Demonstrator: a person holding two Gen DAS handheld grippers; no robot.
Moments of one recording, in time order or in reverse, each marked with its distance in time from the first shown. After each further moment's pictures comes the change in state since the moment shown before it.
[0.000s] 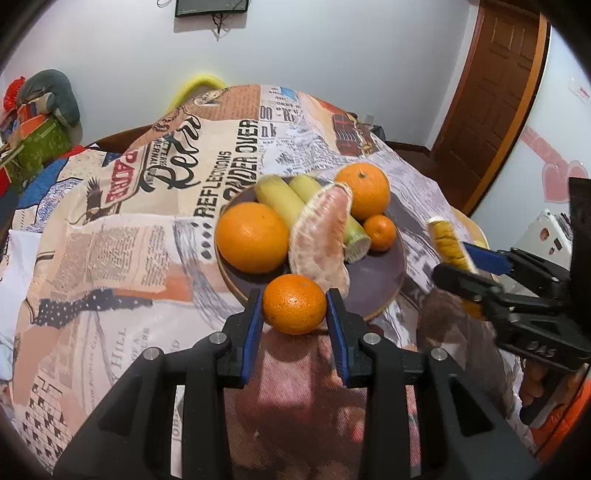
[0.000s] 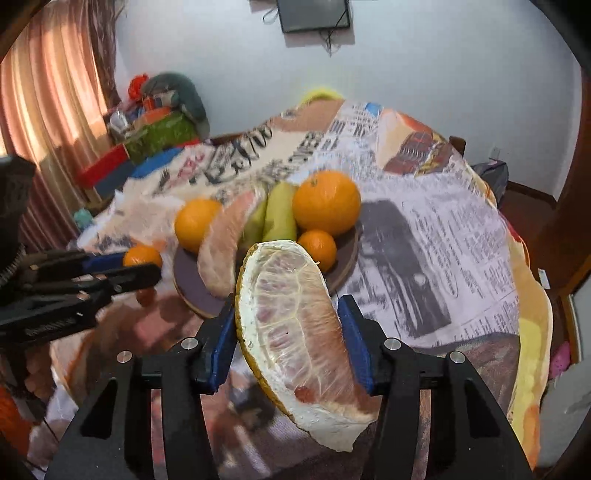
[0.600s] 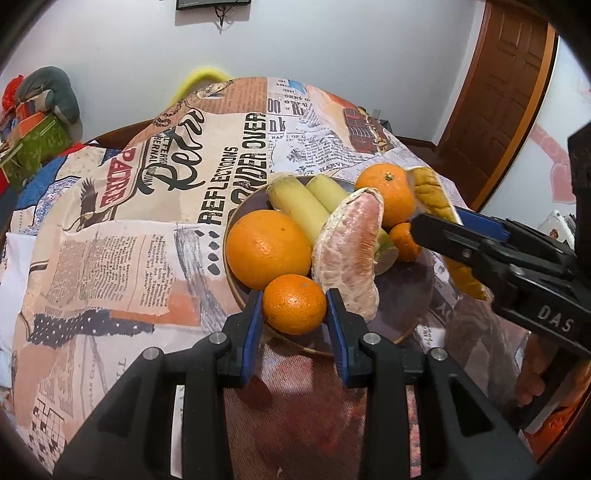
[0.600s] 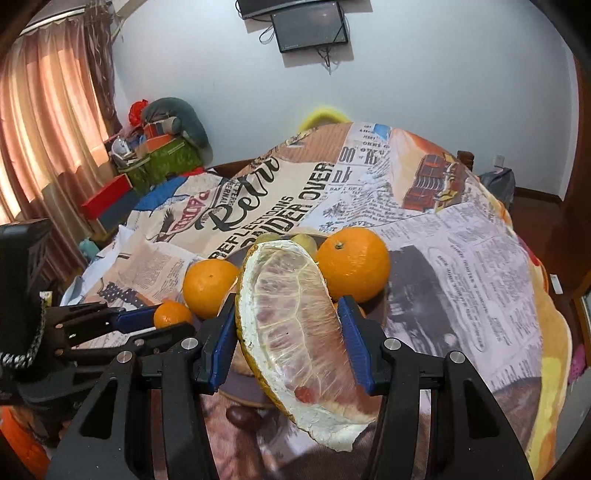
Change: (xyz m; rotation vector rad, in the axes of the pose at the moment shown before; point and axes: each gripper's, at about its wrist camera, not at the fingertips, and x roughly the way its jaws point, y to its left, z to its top) left arm 0.030 0.014 0.013 0.001 0.033 0.013; right arm 0.036 0.015 0.035 0.035 -0.051 0.031
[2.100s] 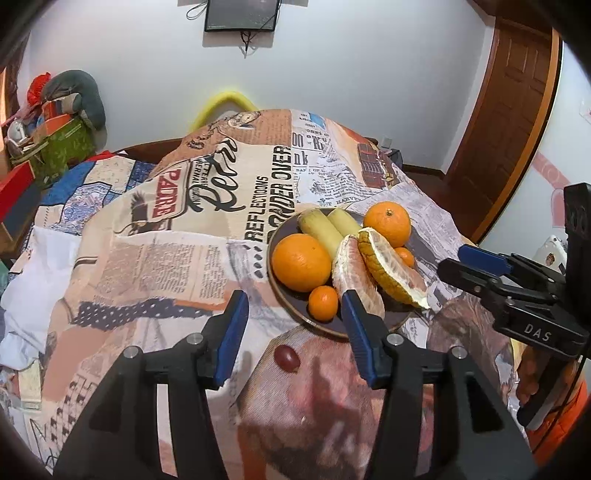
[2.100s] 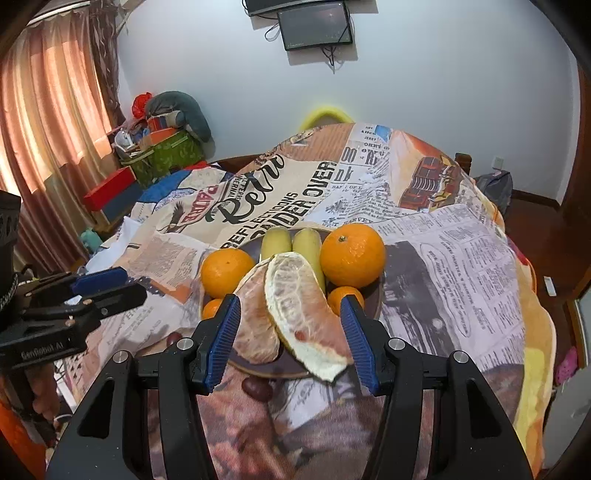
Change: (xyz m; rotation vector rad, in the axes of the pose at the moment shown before) left arm -0.080 0.018 -0.011 -0.057 -0.101 0.040; right arm -0.042 0.012 -0.006 -0.032 0.021 -0.020
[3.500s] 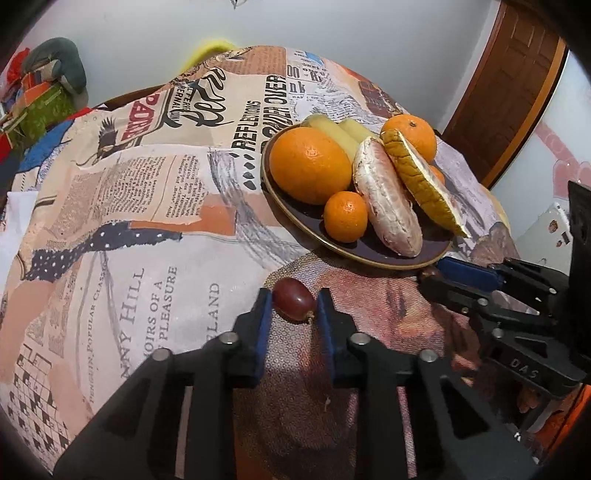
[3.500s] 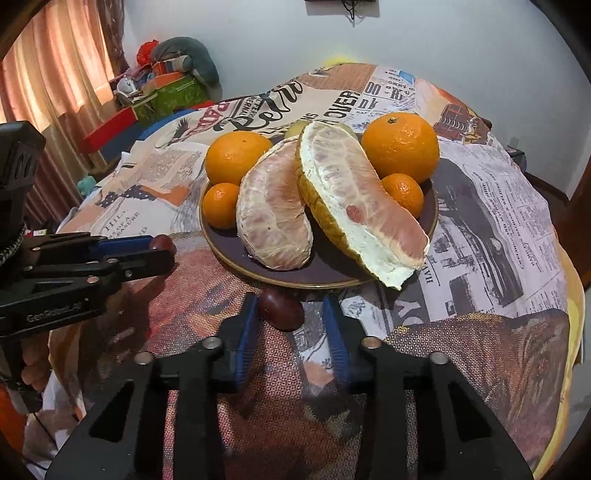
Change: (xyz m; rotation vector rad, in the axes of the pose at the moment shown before) left arm 0.070 0.011 -0.049 0.012 0.178 -0.043; right arm 0.053 0.021 -0.059 -0.056 0.177 0.019
